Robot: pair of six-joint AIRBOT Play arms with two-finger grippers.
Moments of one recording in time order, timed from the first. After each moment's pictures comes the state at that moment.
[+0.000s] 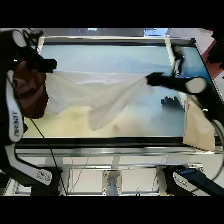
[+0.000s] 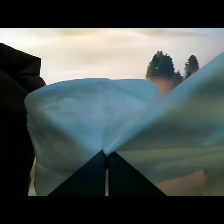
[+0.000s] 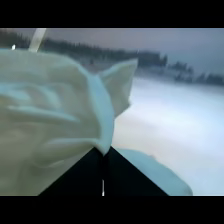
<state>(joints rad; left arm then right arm) 0.02 -1.65 2.08 1.44 -1.55 -1.46 0.09 -1.04 1.16 -1.03 0.72 1.24</state>
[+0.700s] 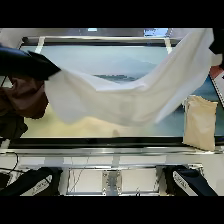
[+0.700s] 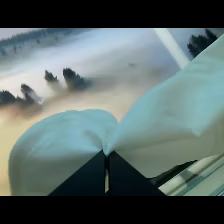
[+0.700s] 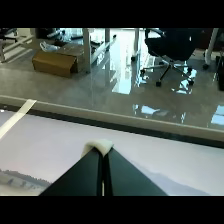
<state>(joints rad) -0.22 -1.07 1.76 1.21 -1.55 -1.44 0.00 -0.86 1.48 -1.16 0.75 1.24</state>
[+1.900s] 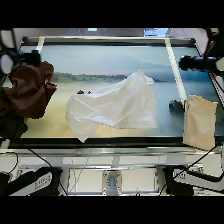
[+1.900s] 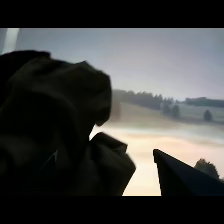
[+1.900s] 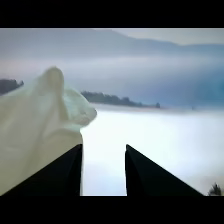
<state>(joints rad) 0.00 -1.18 1.45 1.86 -0.92 -1.67 -0.23 -1.31 1.46 -1.25 0.93 1.25</state>
